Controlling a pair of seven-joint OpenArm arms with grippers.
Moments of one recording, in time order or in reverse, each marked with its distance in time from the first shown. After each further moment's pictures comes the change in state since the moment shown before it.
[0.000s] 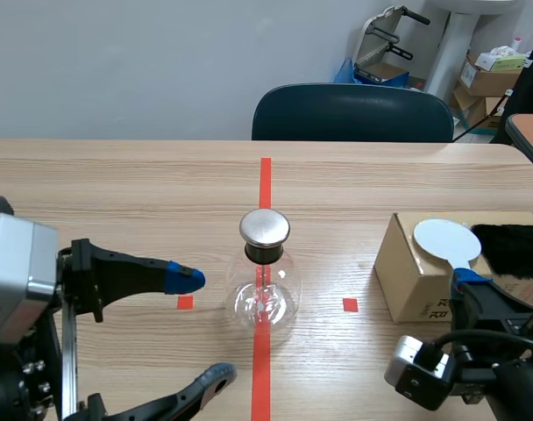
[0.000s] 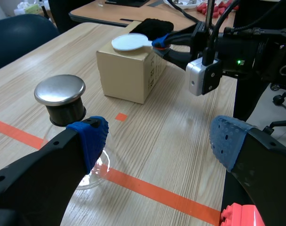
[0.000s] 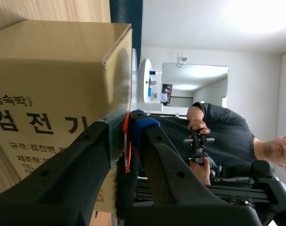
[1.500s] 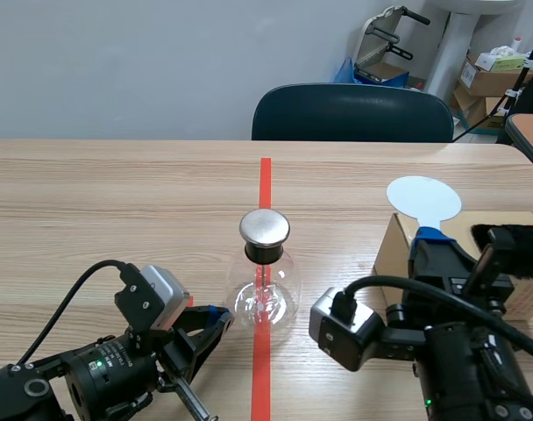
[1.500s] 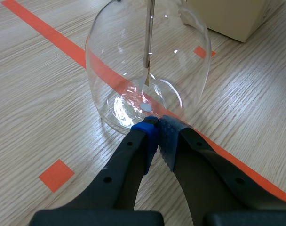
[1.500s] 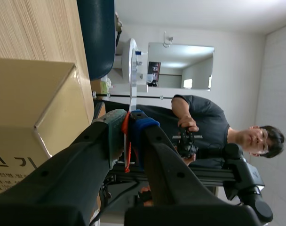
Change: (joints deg) left arm -6.2 28.7 0.1 -38.6 -2.5 6.7 1.7; right arm -1.9 3.2 -21.0 19.0 -13.4 11.2 -35.9
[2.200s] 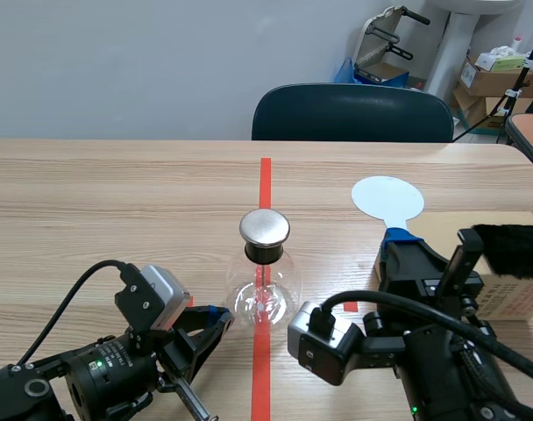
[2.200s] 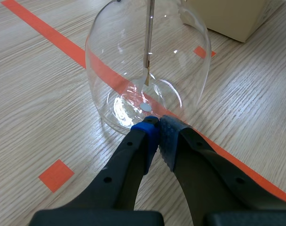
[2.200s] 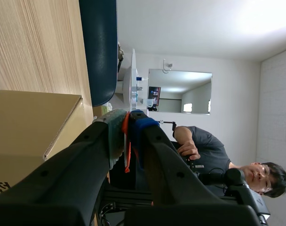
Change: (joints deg) left arm 0.0 0.0 0.0 0.0 0.0 0.0 0.0; right arm 0.0 0.0 -0.7 0.0 0.0 0.7 7.3
